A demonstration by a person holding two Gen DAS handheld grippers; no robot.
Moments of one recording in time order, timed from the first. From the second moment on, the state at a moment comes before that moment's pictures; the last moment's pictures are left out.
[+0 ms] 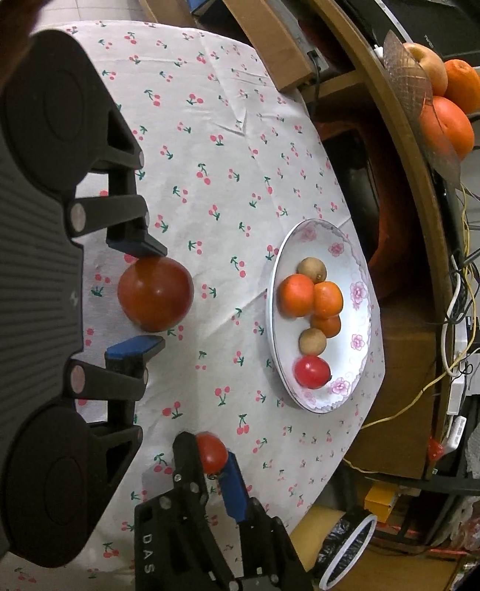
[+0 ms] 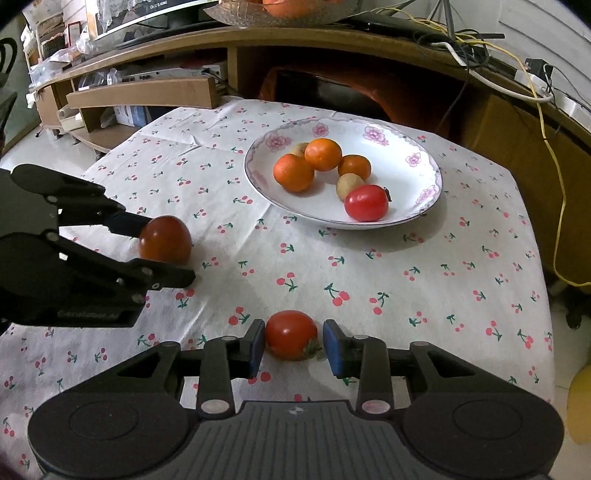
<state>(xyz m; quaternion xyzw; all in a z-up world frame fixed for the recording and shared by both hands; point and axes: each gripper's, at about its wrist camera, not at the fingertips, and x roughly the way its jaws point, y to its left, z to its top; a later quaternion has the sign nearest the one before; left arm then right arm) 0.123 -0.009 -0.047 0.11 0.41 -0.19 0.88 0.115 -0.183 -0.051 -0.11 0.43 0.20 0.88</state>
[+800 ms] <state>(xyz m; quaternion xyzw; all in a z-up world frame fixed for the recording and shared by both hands) 0.165 -0.030 -0.010 0.08 0.39 -0.19 0.90 0.165 -0.185 -0.014 -0.04 0.39 0.17 0.90</state>
